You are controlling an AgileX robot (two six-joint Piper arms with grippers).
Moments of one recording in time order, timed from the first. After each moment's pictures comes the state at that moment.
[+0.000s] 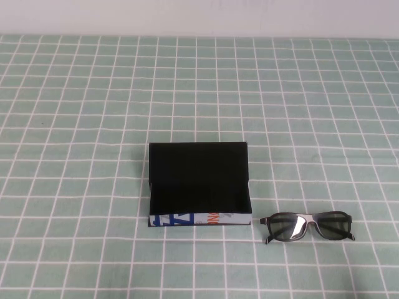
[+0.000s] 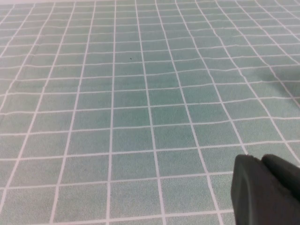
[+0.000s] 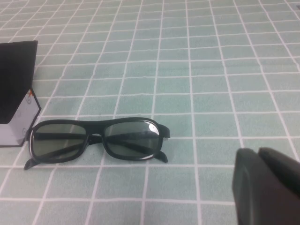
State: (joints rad) right arm 0.12 -0.01 0.03 0.05 0.34 0.08; left arm -0.18 -0.01 0.02 0.16 0.35 -0.15
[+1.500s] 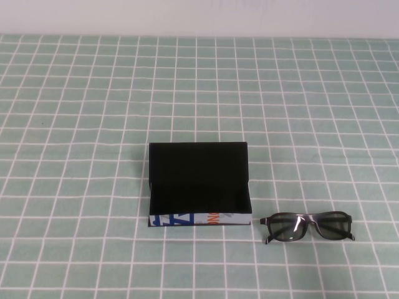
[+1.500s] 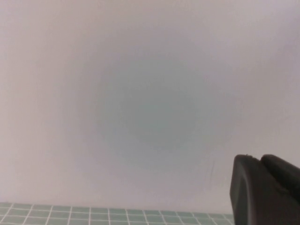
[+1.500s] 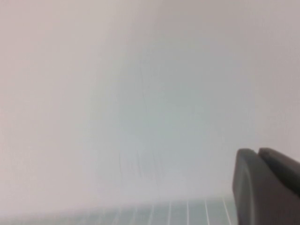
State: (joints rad) right arm 0.12 -0.01 0.03 0.10 -0.27 0.08; left arm -0.18 -0.01 0.03 0.11 -0.28 -0.25
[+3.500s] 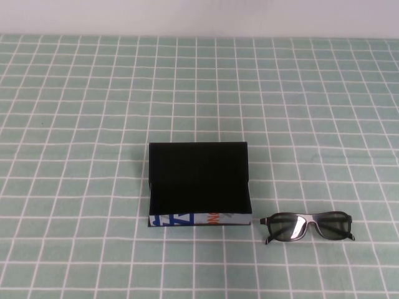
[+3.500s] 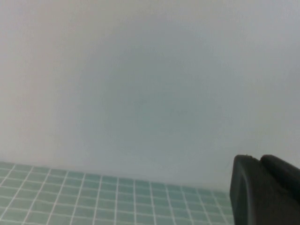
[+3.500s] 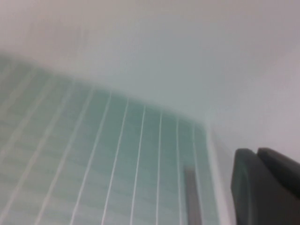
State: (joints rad) right arm 0.17 0.84 -0.97 -0.43 0.43 0.04; left arm -0.18 0.31 -0.66 0.24 0.33 -0.44
